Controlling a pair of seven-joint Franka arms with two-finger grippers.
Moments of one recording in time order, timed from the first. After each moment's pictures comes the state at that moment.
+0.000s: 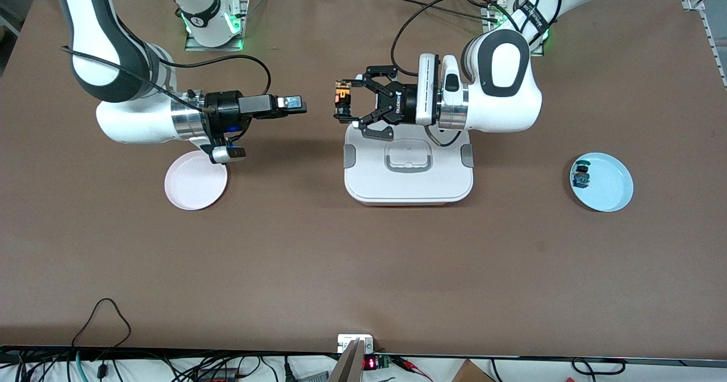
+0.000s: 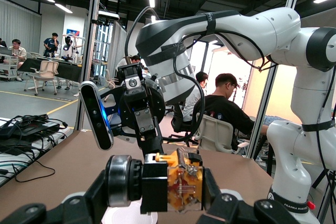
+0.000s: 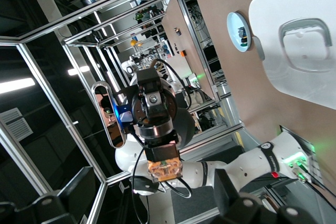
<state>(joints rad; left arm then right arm) 0.35 0.48 -1.06 -1.84 -1.52 2.32 2.00 0.48 0.21 -0.19 -1.94 1.67 1.70 -0.16</state>
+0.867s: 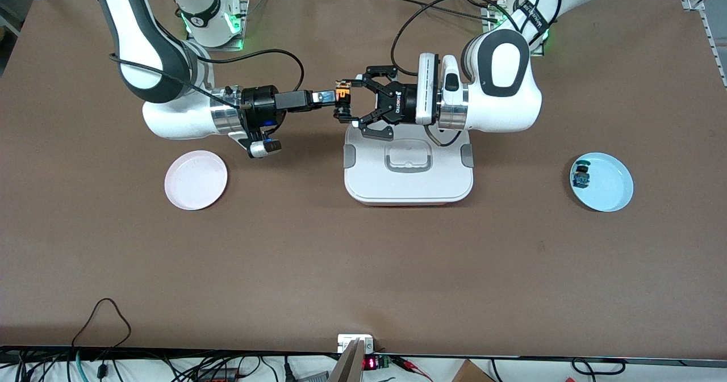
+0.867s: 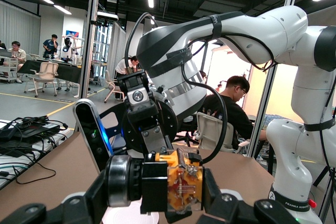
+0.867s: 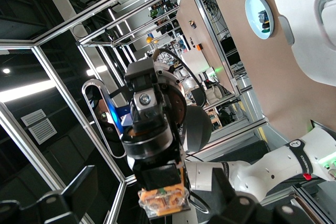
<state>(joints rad) 0.35 0.48 -1.06 -1.84 -1.52 2.32 2.01 0.58 0.24 -0.19 -1.95 1.81 1.74 -0.17</state>
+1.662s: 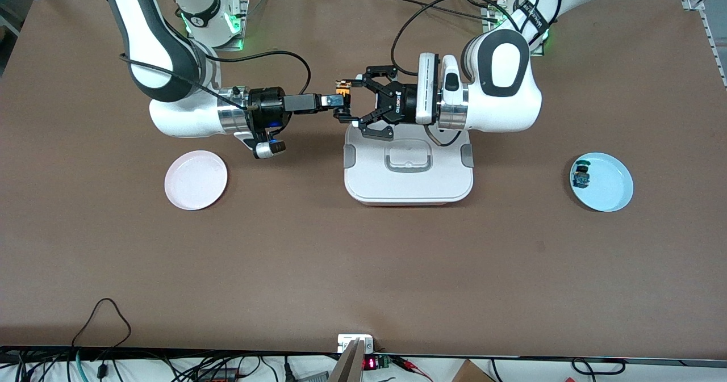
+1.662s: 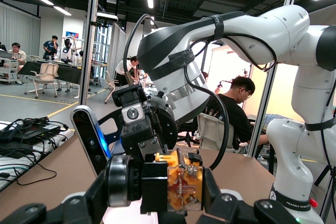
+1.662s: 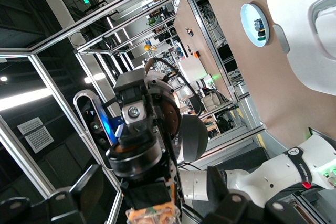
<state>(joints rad) 0.35 0.48 -1.06 -1.84 -1.52 2.32 2.02 0.61 0.24 -0.19 -1.94 1.82 1.79 -0.17</state>
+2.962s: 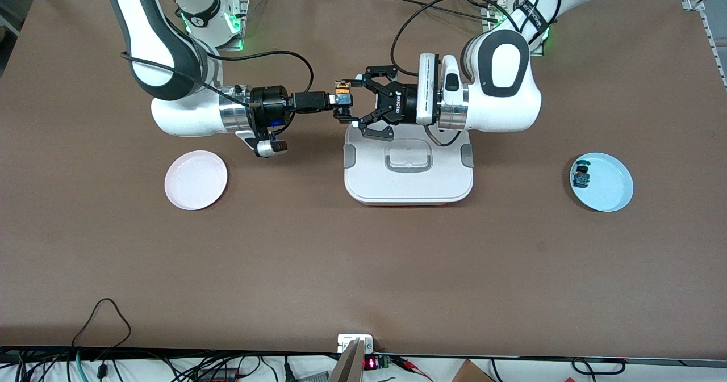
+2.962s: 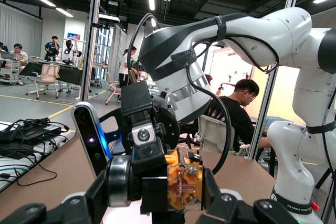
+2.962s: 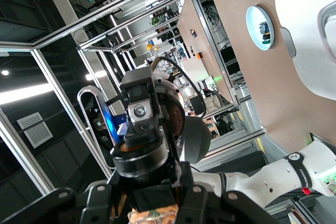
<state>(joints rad) 0.35 0.48 -1.06 -1.84 -1.53 2.32 2.02 0.61 0.24 -0.19 -1.94 1.83 1.80 -0.21</state>
